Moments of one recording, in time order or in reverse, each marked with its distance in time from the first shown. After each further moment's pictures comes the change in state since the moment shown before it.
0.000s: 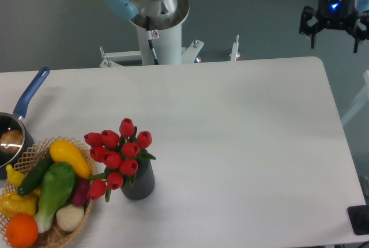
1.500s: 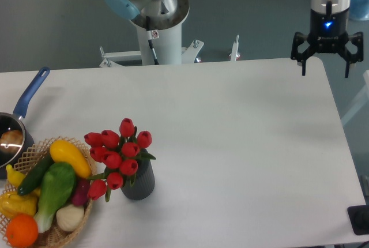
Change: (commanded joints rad) arm 0.011 -0.017 -0.126 0.192 -0.371 -0.227
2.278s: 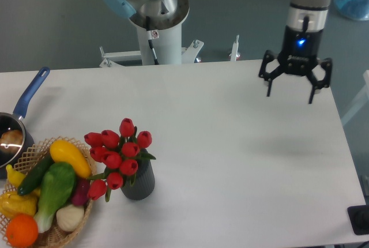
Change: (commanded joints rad) arm -0.146 -0.003 -0.077 0.003 -0.104 0.001
